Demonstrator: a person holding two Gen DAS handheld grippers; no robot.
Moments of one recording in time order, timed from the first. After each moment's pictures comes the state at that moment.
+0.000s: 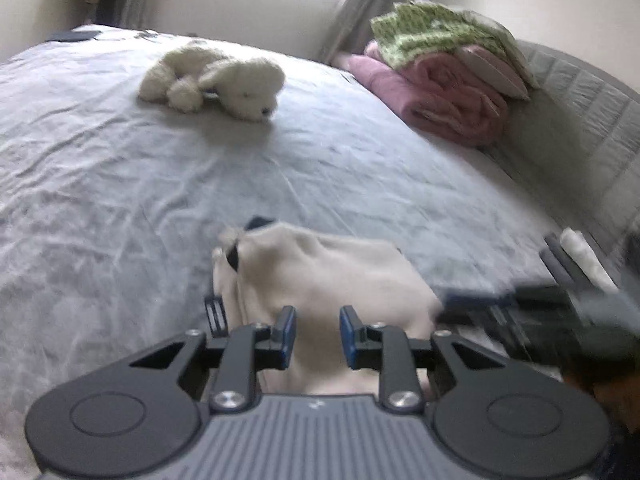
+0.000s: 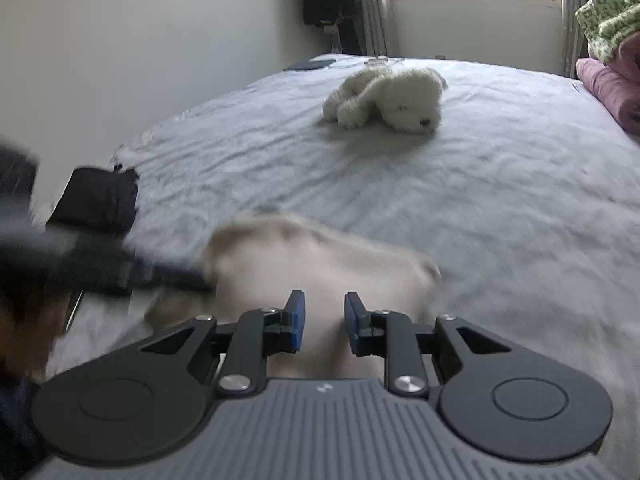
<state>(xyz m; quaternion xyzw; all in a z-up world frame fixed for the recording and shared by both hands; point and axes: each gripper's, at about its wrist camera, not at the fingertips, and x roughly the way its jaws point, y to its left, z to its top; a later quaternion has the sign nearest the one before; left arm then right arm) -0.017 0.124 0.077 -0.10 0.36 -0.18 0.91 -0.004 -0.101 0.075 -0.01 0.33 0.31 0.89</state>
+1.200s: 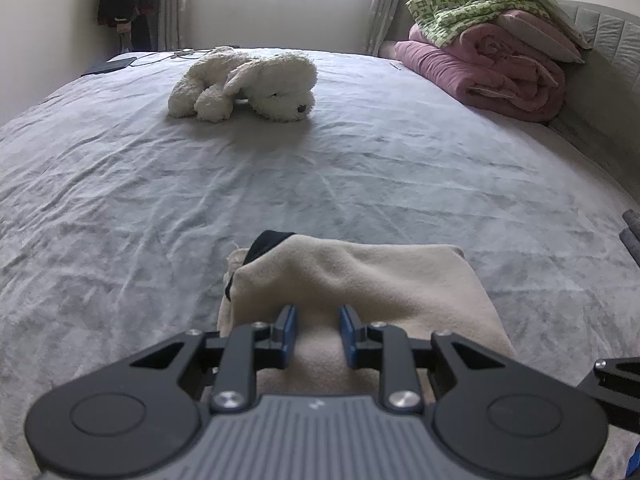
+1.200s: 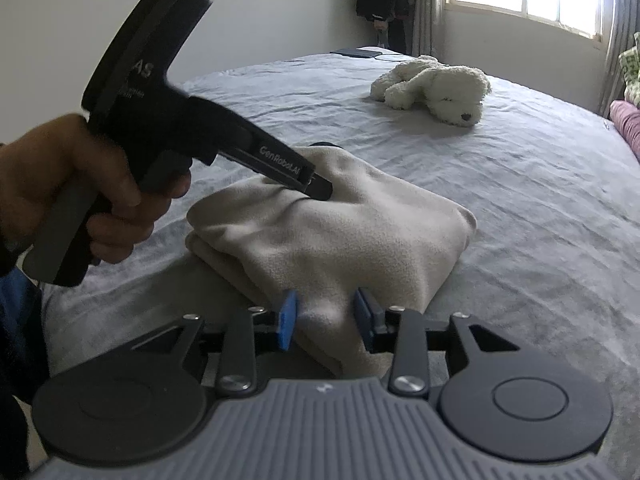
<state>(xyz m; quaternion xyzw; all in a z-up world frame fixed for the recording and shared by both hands) 0.013 0.075 0.060 -0.01 0.37 -0.08 0.93 -0.051 -0.082 0.045 -0.10 0.31 0.34 0.88</state>
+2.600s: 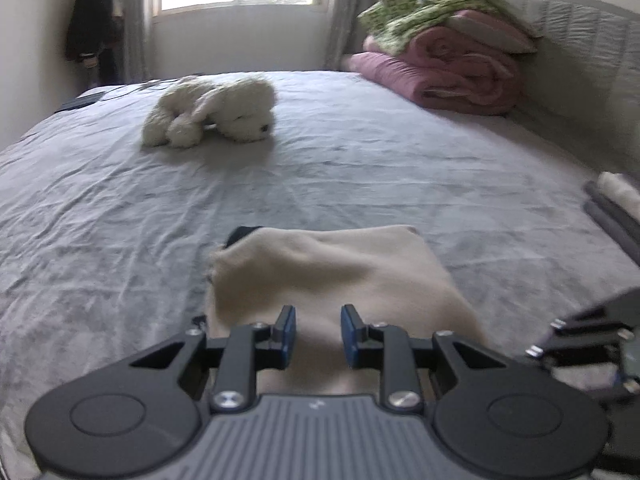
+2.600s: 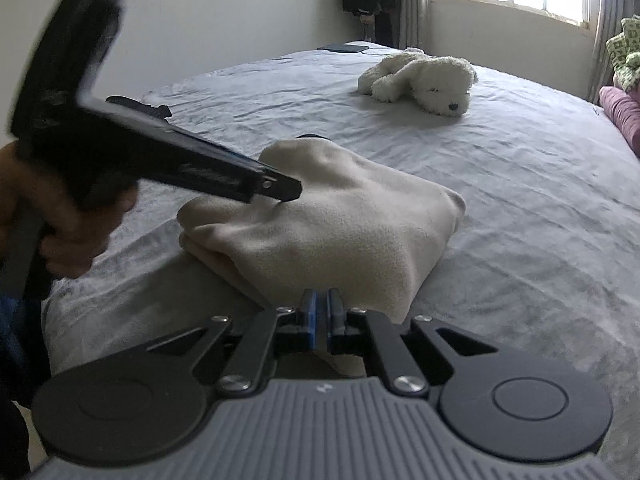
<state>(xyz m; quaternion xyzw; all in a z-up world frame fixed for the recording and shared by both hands) -0.035 0.075 0.070 0.02 0.33 -0.15 0.93 -0.050 -0.089 0.044 -0.08 0.32 0.33 0.88</state>
